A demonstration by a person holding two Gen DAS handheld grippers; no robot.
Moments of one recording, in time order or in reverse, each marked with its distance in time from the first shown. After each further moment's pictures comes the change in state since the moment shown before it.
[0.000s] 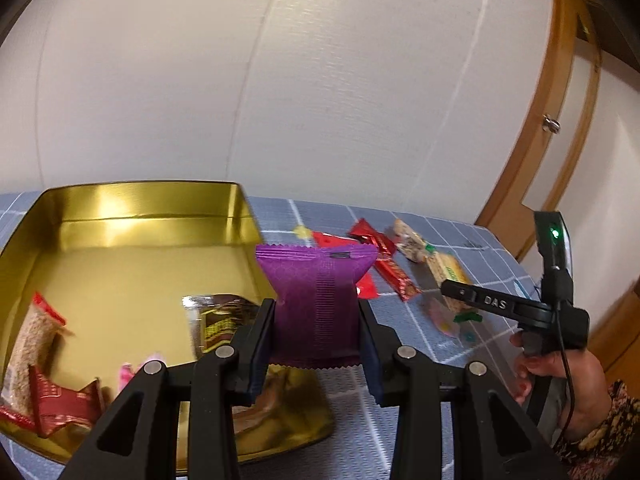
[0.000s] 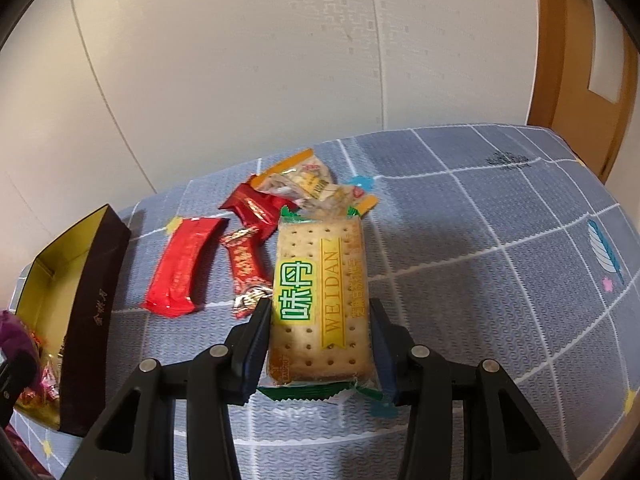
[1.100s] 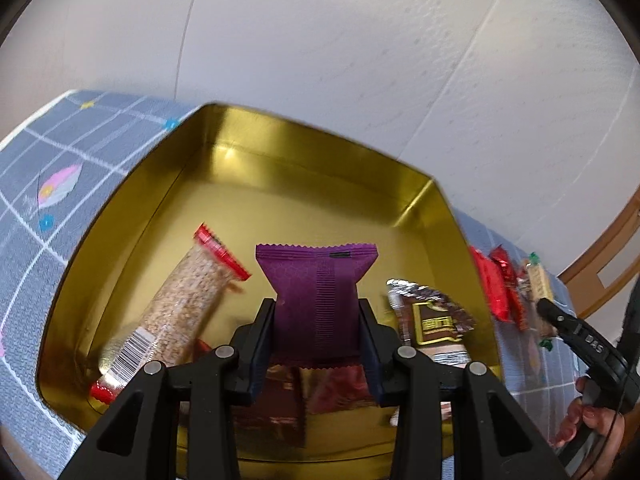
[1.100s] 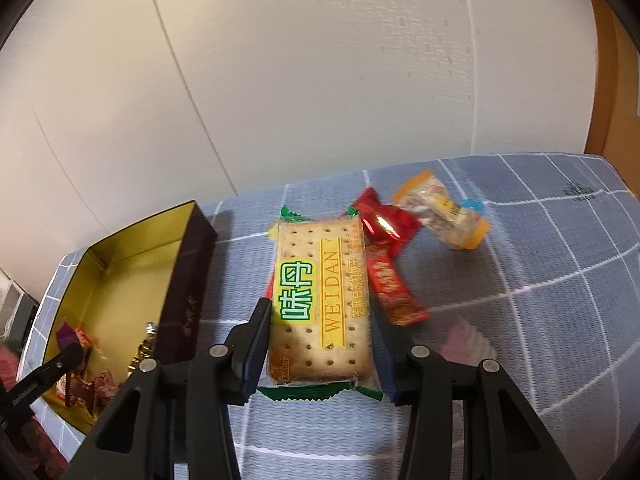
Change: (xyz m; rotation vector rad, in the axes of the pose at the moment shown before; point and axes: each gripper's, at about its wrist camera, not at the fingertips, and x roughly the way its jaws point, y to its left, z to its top) left arm -0.021 0.133 -0.008 -0.344 0.114 0.269; right arm -0.006 0.083 0.004 -0.072 -0.036 0.162
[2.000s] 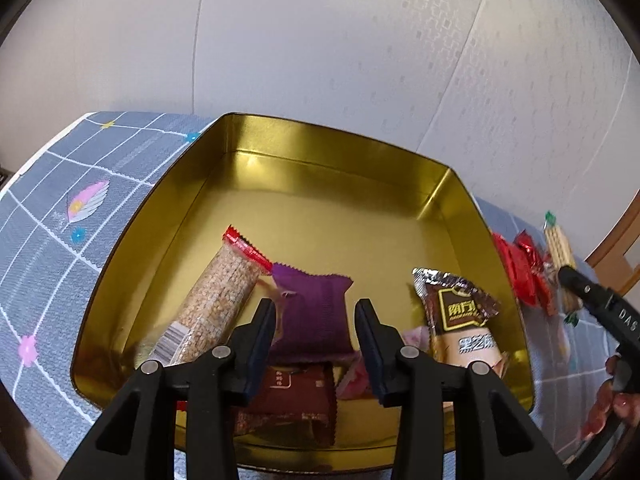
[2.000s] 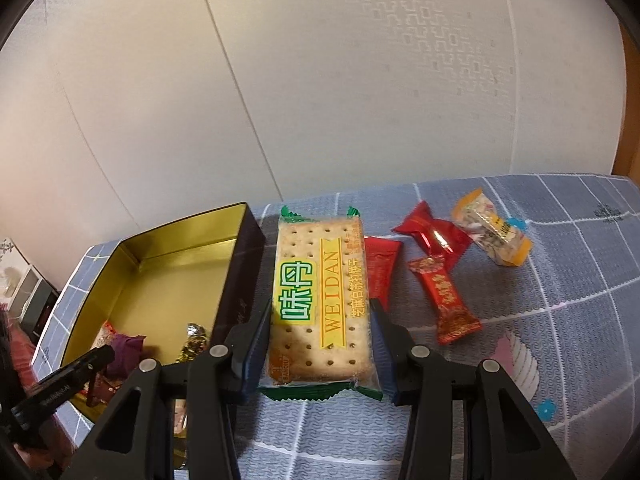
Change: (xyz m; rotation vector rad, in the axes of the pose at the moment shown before) left arm -0.008 -0.008 -0.007 0.078 -0.023 0.113; right arm -0.002 0.032 0.000 -0.058 -0.028 0.098
